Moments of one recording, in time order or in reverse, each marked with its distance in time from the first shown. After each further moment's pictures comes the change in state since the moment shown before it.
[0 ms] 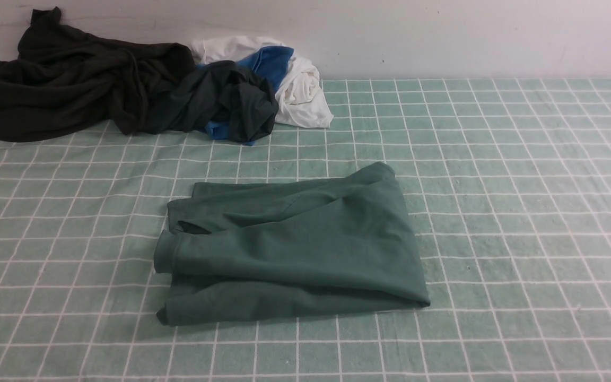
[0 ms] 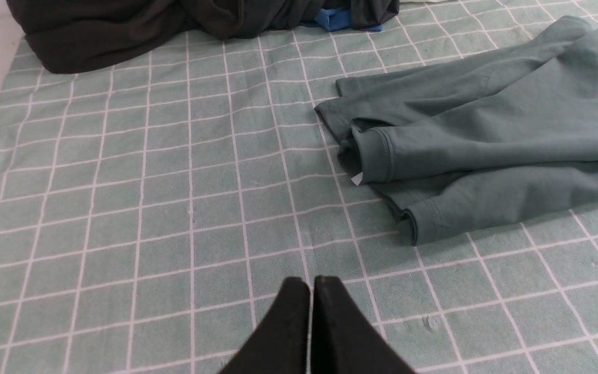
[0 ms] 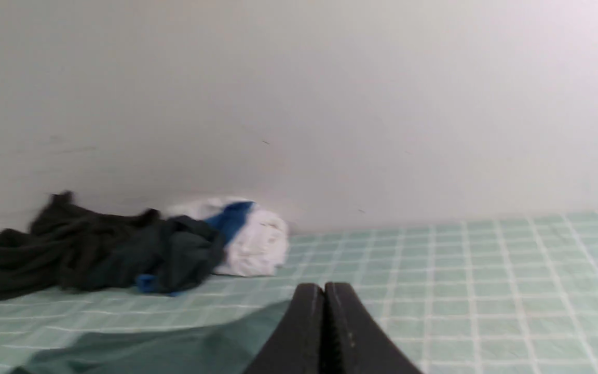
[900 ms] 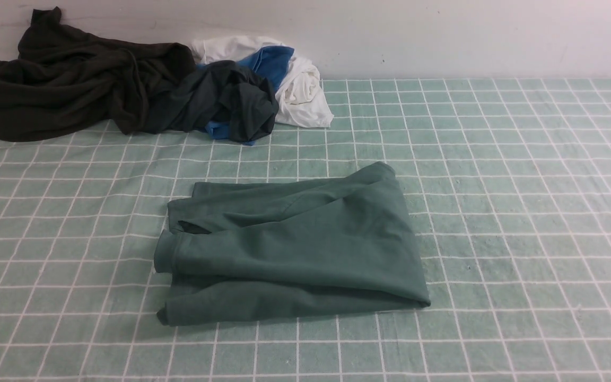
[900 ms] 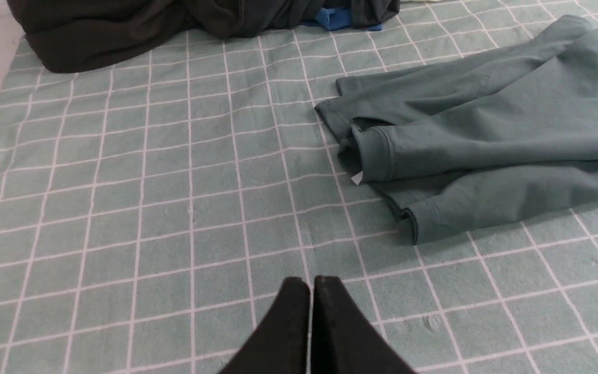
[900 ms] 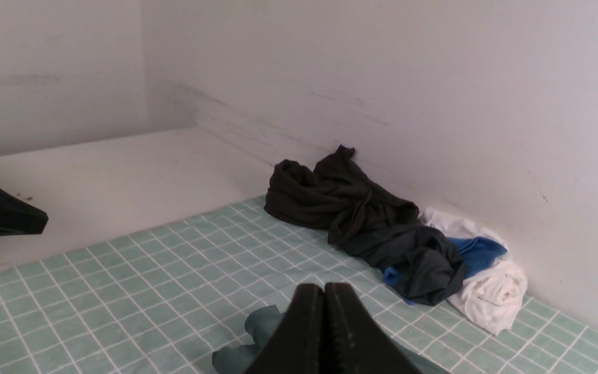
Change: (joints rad) right arm 0.477 0.286 -0.856 0.154 0.672 -0.368; left arm 0.000 0.000 0.000 0.000 0.001 0.000
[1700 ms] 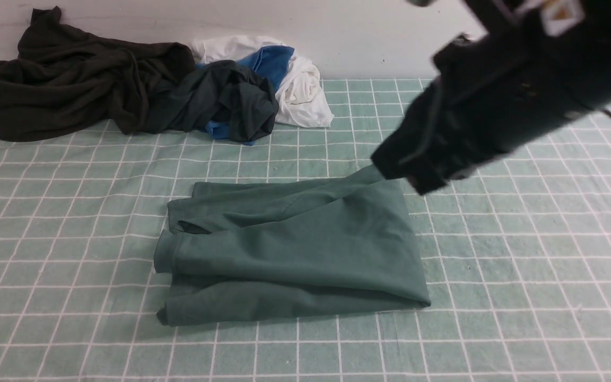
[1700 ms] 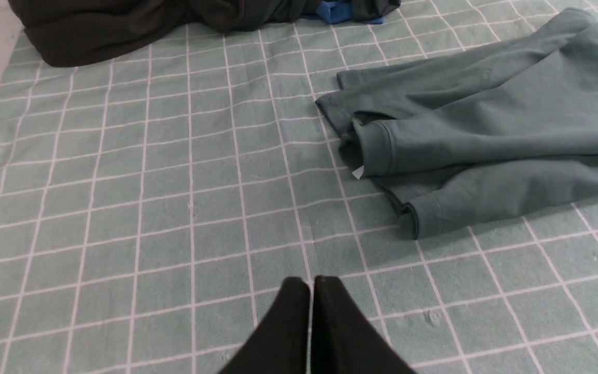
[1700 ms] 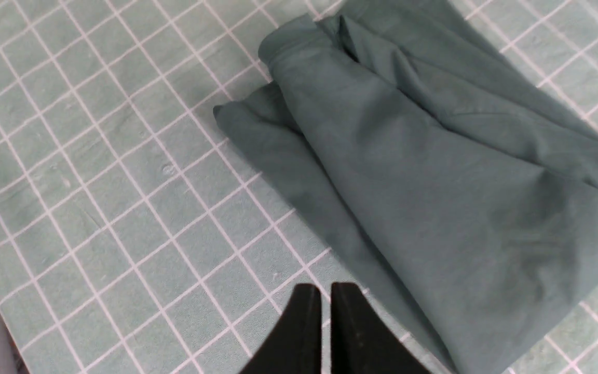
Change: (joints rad) right arm 0.002 1.012 -0.550 -0.016 0.336 0.000; left arm 0.000 0.000 -0.001 0.000 0.010 0.000
